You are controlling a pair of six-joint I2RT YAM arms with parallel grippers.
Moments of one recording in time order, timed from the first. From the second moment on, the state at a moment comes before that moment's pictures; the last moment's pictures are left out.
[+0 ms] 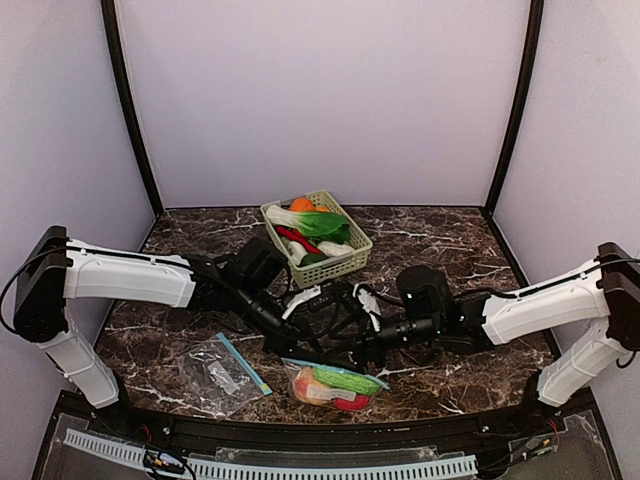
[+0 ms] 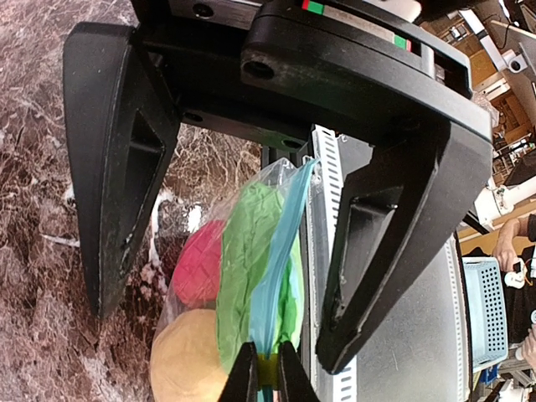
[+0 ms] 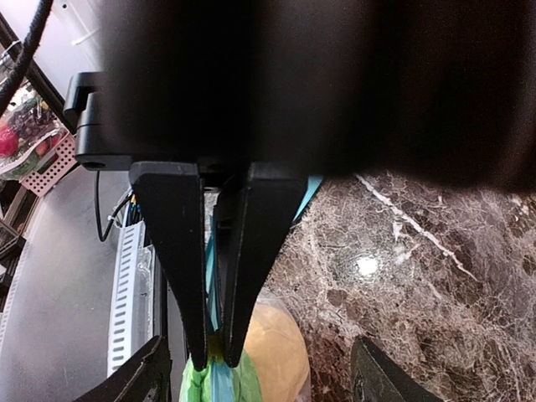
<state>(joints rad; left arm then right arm) -0.94 1.62 1.02 -0.27 0.83 0.01 1.06 1.46 0.66 0.36 -0.48 0.18</state>
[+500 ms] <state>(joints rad) -0.93 1.62 0.99 -0.22 0.88 -0.04 1.10 1.43 0.57 0.41 -0.43 0.24</state>
